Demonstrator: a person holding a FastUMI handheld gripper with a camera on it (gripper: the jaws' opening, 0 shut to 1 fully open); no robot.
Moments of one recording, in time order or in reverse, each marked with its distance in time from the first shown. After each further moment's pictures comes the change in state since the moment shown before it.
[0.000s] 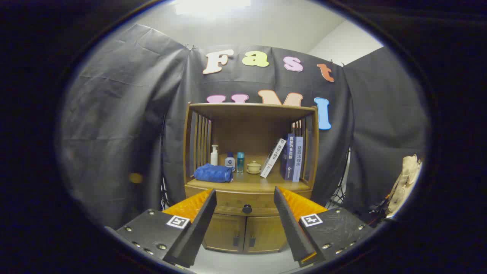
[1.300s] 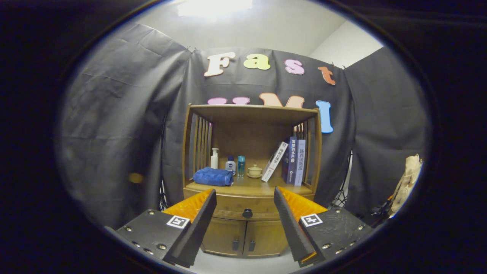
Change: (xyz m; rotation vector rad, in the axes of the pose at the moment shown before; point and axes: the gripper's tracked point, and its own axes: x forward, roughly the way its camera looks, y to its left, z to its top) arm 0.020 0.004 -0.009 -0.003 -0.031 0.013
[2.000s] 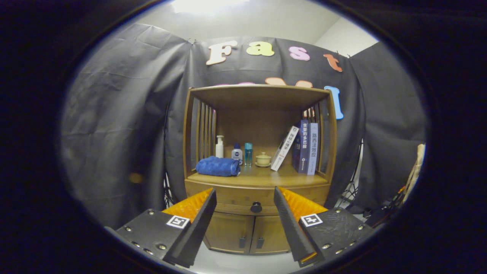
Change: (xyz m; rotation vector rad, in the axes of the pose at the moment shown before) arm 0.052 0.013 -0.056 0.036 0.088 0.056
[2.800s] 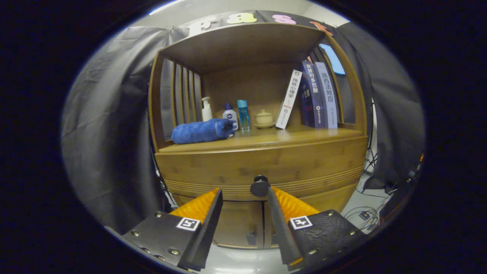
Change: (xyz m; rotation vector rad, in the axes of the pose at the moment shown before) arm 0.144 -0.024 -0.149 0.114 0.173 0.005
